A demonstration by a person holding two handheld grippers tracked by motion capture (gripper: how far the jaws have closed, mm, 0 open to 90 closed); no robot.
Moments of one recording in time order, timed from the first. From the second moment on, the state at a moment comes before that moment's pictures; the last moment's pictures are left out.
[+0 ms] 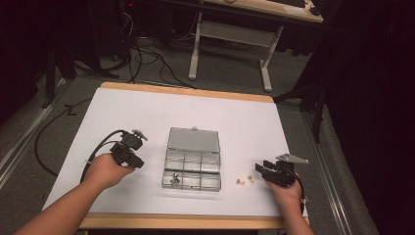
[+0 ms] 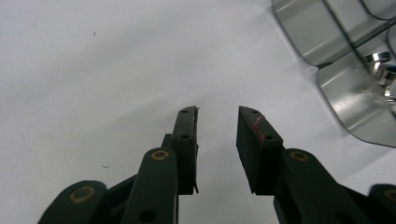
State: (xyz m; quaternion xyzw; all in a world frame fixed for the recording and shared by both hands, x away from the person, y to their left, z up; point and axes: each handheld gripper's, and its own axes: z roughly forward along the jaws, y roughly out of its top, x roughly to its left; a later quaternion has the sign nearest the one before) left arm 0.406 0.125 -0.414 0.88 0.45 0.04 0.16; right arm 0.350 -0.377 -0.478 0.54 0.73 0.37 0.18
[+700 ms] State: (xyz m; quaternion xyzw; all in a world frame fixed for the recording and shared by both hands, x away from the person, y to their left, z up) left arm 0.390 0.168 -0.455 0.85 0.47 0.10 0.23; right arm 0.350 -0.378 -0.477 0.54 0.73 0.38 0.19
